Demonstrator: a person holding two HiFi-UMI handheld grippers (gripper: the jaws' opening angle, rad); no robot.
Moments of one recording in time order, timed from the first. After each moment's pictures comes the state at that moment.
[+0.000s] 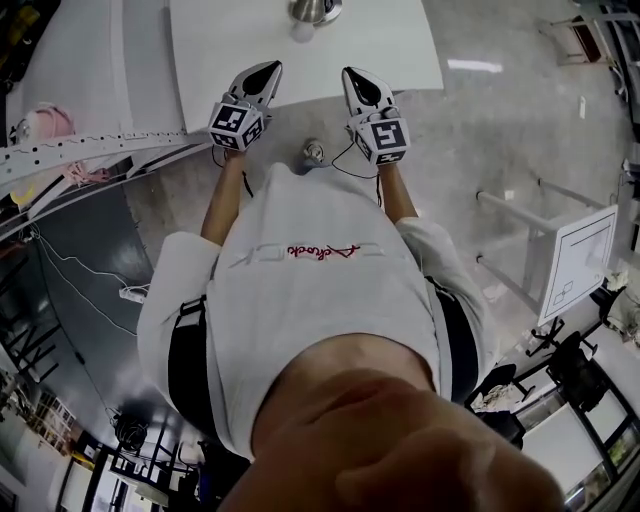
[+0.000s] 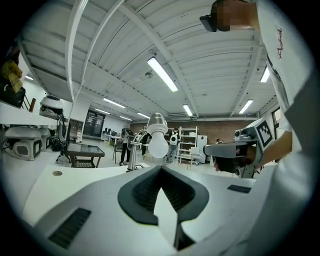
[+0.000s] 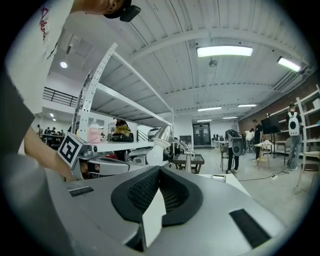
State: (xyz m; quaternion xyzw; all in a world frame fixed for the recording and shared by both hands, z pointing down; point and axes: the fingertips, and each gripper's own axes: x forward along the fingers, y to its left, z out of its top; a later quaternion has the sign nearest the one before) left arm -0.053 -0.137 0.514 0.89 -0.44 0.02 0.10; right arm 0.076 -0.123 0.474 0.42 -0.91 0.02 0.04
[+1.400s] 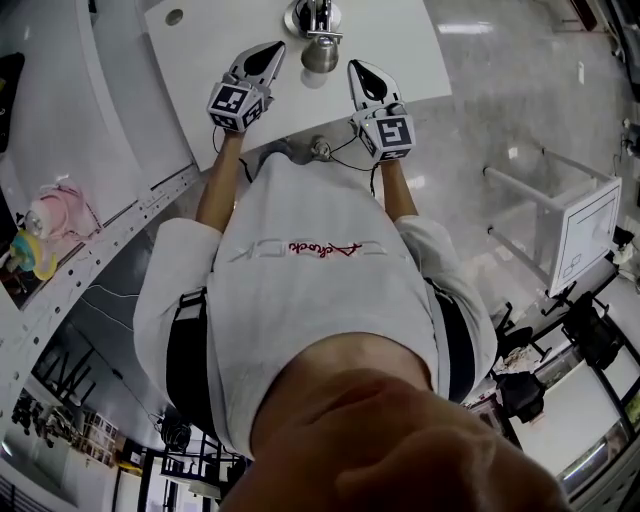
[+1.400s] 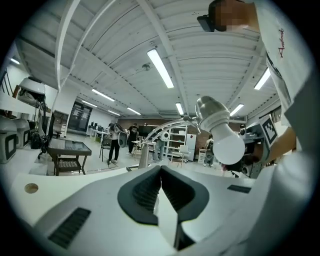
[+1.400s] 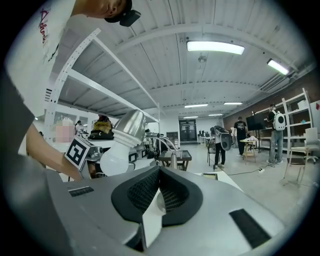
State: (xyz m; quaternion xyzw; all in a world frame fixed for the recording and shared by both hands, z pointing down) left arm -0.055 -0.260 0.532 0.93 -0.36 0.04 0.11; right arm 0.070 -0.208 0.487 0.49 -0.87 0.05 0.05
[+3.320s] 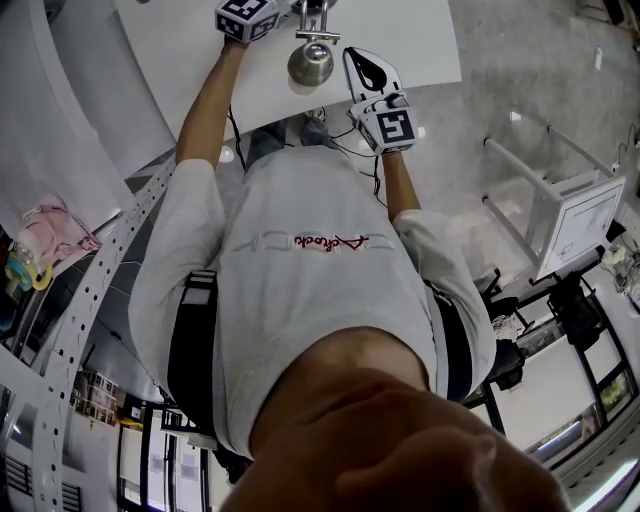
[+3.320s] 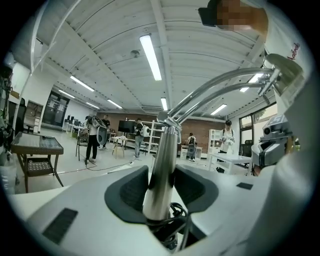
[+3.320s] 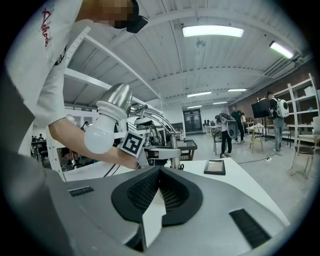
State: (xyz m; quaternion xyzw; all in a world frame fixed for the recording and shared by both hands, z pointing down) left arm 0.030 -0.390 0.562 0.96 -0.24 0.06 0.10; right arm 0.066 -0.221 0.526 0.46 -0.88 0.11 0.07
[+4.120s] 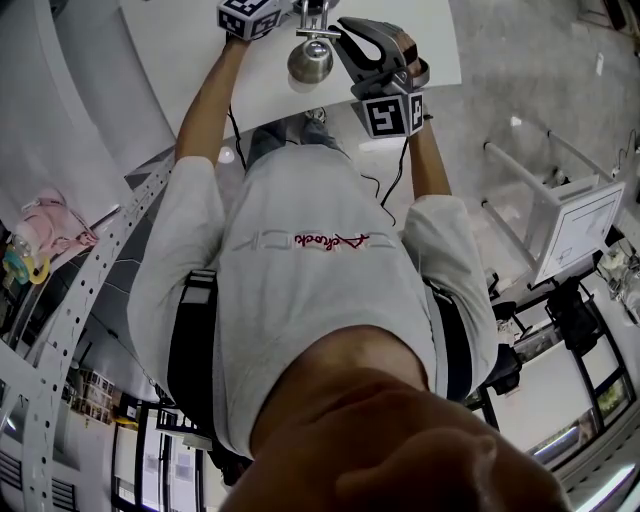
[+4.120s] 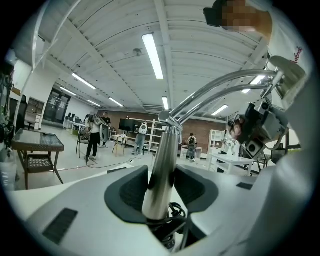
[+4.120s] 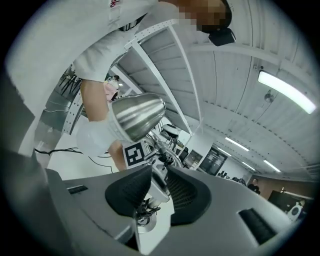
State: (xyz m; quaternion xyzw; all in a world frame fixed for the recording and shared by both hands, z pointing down) left arm 0.031 -0.390 0.562 0.96 -0.24 0.06 0.12; right arm 0.028 -0.251 0.458 0.33 -0.89 -0.25 0.19
